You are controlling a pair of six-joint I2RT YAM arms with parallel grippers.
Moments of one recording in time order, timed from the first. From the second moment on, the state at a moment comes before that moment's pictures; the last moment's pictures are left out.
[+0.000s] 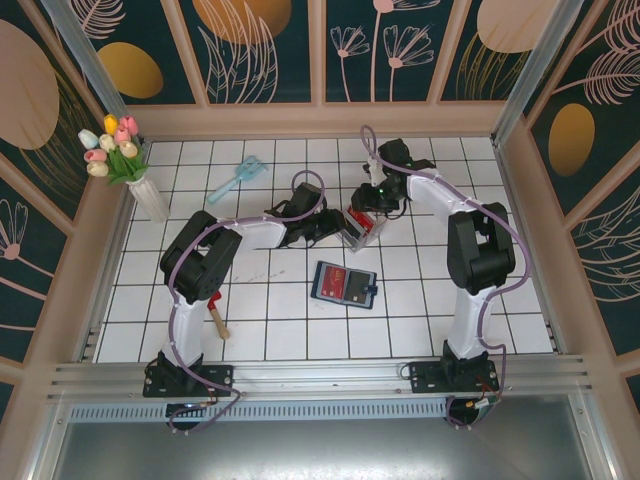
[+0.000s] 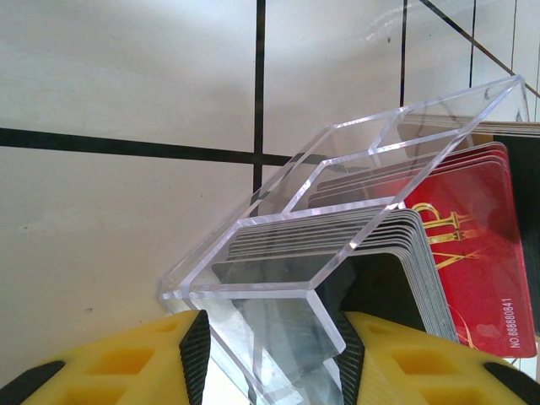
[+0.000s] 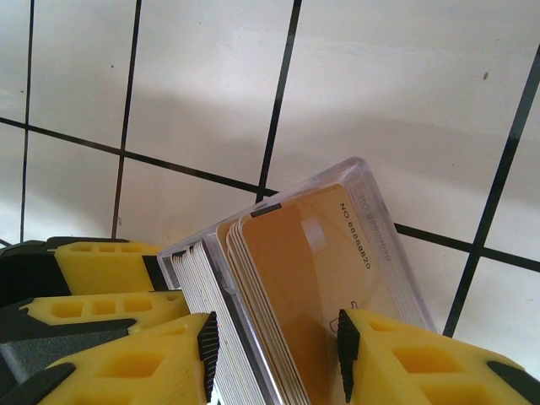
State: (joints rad) left arm -0.64 2.08 1.26 0.04 0.25 -0.95; right arm 0.33 1.96 1.51 -0.69 -0.37 0.20
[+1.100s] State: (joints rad) left arm -0.64 2.08 1.26 0.04 0.26 -0.95; right arm 0.33 1.94 1.55 -0.72 -0.36 0.20
